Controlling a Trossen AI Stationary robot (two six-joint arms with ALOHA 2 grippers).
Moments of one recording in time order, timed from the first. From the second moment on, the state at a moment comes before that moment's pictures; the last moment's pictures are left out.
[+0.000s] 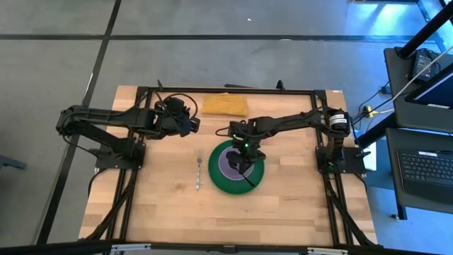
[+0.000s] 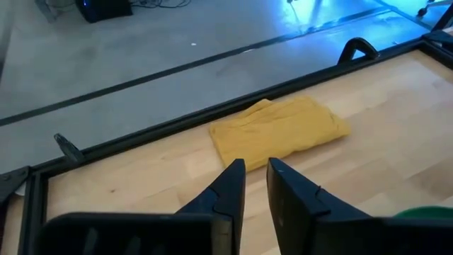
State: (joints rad) left arm 0.00 1.21 1.12 -0.89 -0.89 -0.91; right arm -0.11 1.93 1.30 -0.60 -0.83 1.04
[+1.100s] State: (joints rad) left arm 0.00 1.21 1.12 -0.89 -0.84 -0.91; right arm -0.13 1.95 1.29 -0.54 -0.78 0.96
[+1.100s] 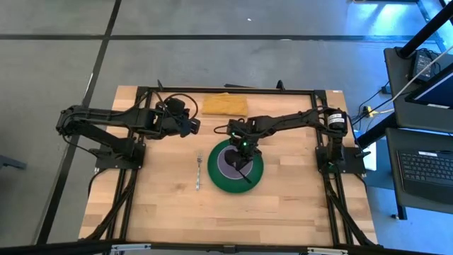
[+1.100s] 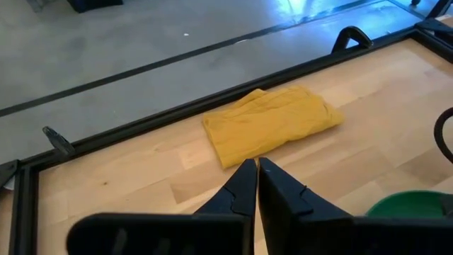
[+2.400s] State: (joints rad) left arm 0.00 1.21 1.12 -0.88 -0.84 -0.91; right arm -0.15 1.92 1.35 -0.69 -0.63 0.83
